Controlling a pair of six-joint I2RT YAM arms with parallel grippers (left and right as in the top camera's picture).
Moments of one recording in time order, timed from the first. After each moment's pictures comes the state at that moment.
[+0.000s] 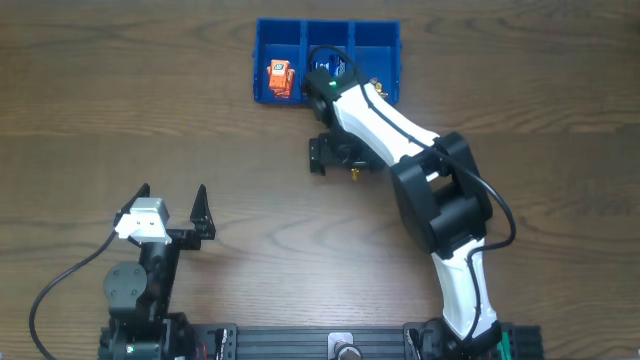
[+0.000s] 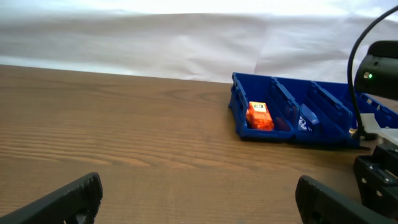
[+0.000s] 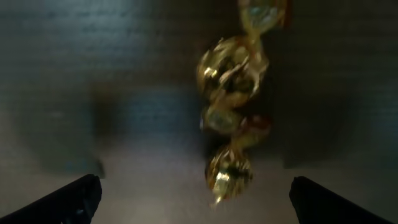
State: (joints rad) left arm 0.00 0.01 0.03 -0.12 0.10 -0.11; right arm 0.52 2.22 1.68 -1.16 -0.01 0.51
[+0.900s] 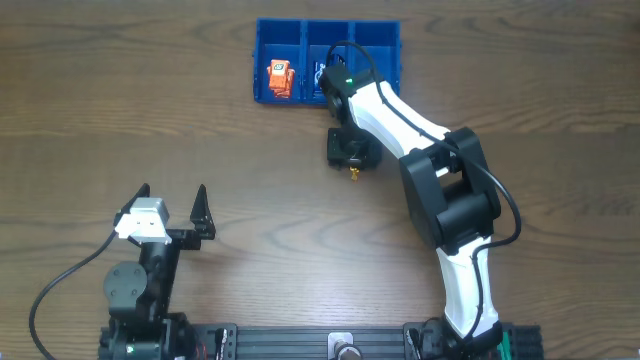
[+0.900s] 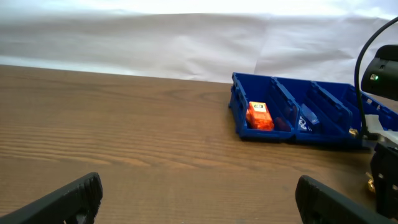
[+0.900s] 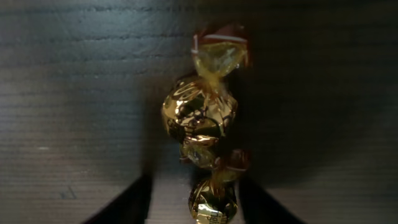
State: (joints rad) left arm 0.00 0.01 0.03 -0.12 0.10 -0.11; right arm 0.47 2.21 1.64 -1.09 -0.07 0.52
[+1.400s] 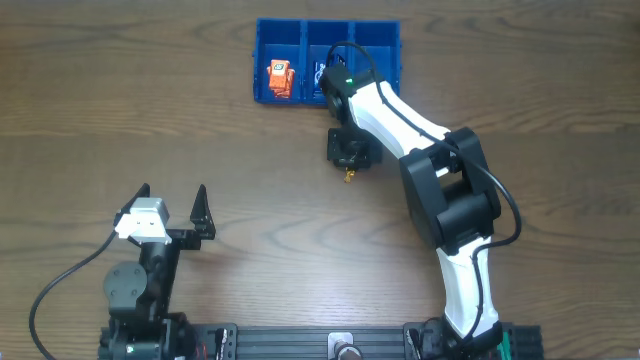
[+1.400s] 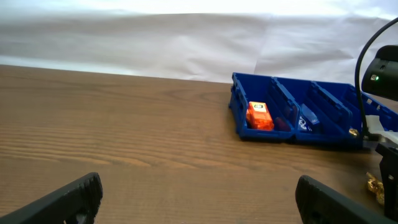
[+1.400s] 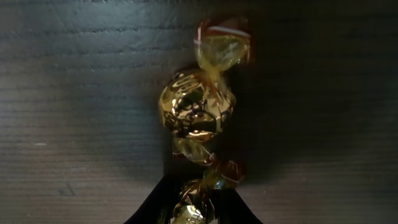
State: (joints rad) left arm 0.00 0.01 0.03 -0.12 0.10 -0.11; right arm 0.47 2.21 1.64 -1.10 -0.07 0.51
